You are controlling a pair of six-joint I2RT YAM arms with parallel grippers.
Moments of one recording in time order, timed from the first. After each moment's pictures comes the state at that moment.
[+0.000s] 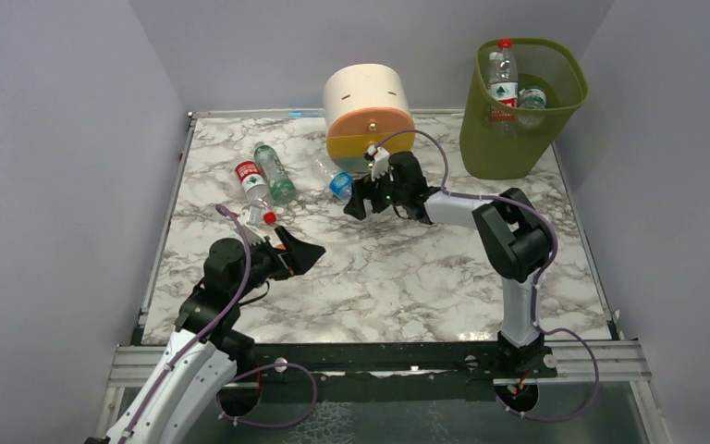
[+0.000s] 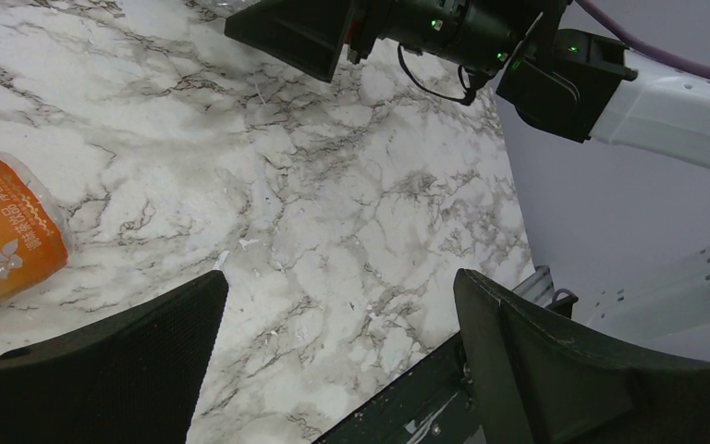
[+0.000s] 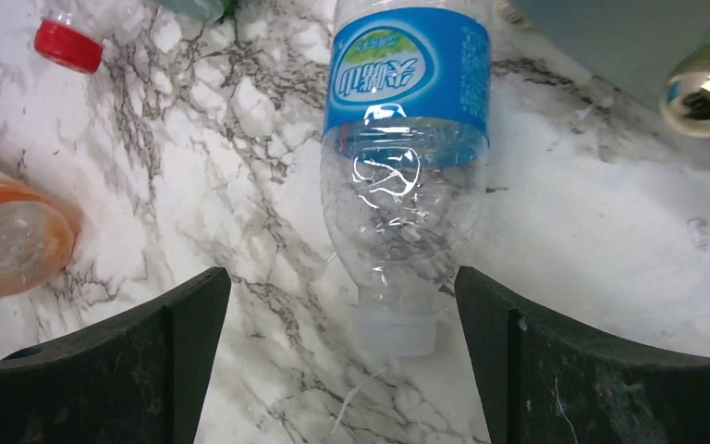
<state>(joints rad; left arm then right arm) -0.39 0.46 0.43 -0.29 0.29 -0.78 0.56 2.03 1.23 0.28 -0.40 0.16</state>
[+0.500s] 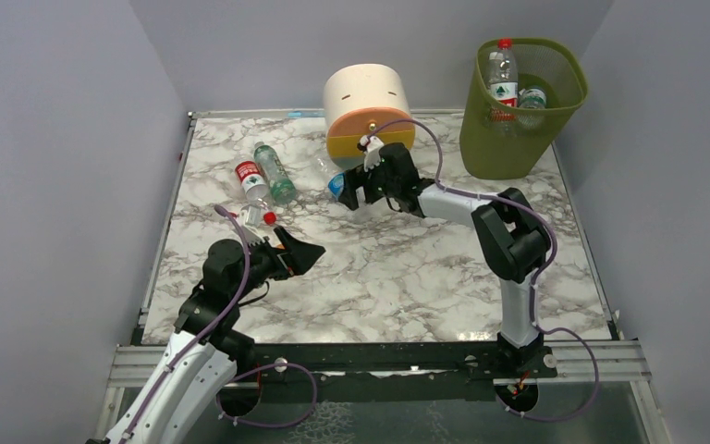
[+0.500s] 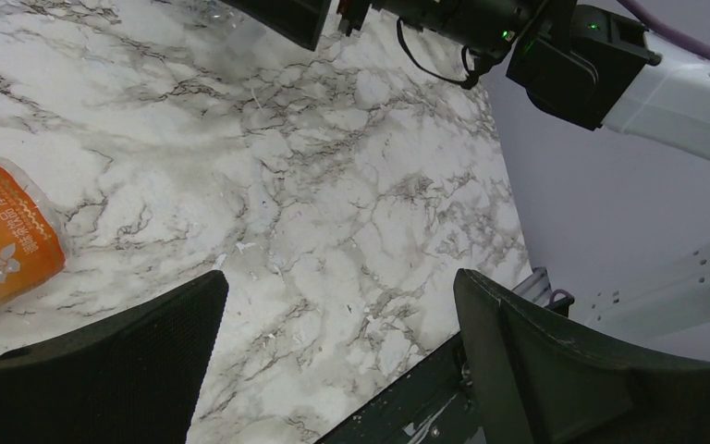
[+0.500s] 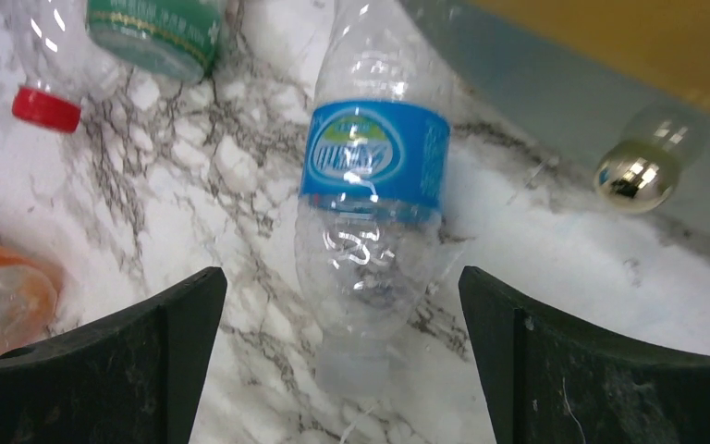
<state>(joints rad) -0.39 0.45 0.42 -0.28 0.29 -0.78 0.61 2.03 1.30 0.20 -0.28 0.14</state>
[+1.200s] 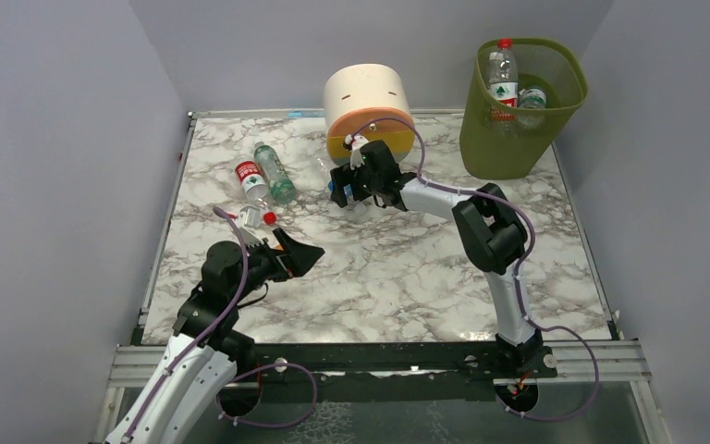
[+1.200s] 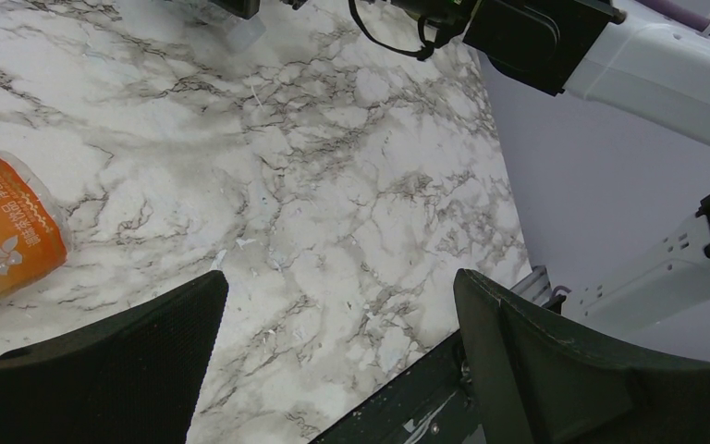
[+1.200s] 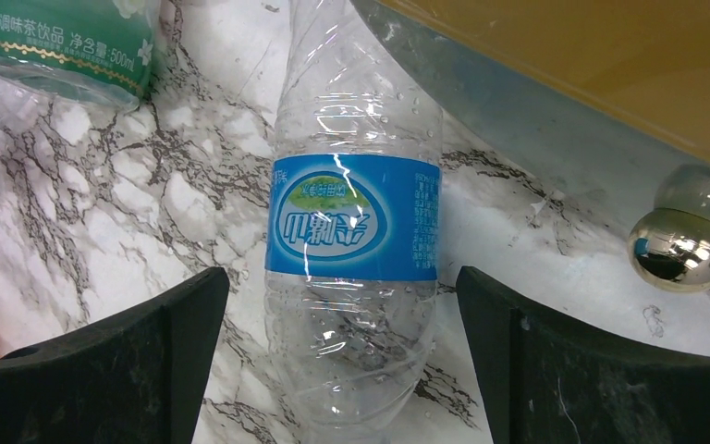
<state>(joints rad) -0.39 0.43 0.42 -0.30 0.29 -0.78 0.65 2.18 1.54 0.06 -0.15 0.15</state>
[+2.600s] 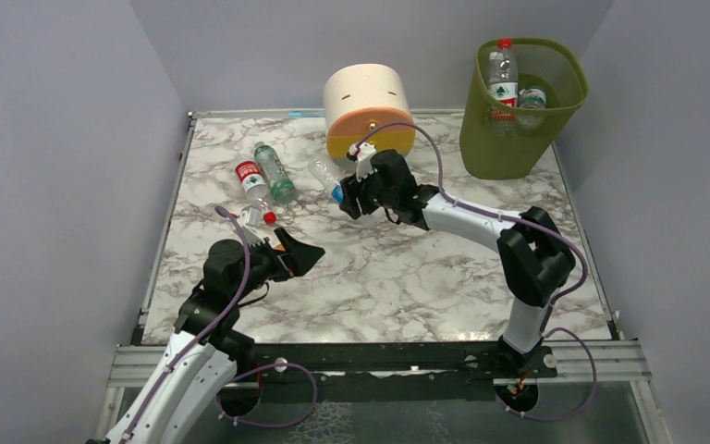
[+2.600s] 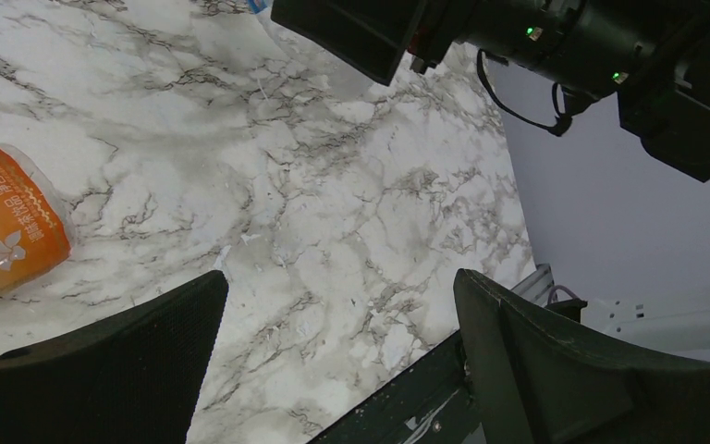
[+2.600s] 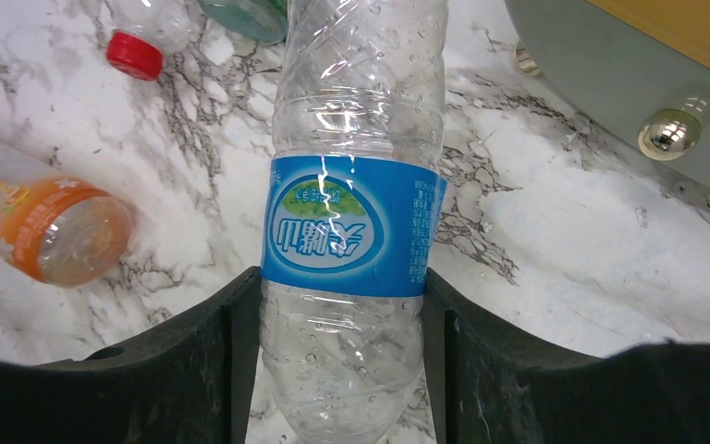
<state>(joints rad) -0.39 0.44 0.42 -0.30 0.29 -0.78 0.73 1.85 1.28 0.02 -0.12 0.08</state>
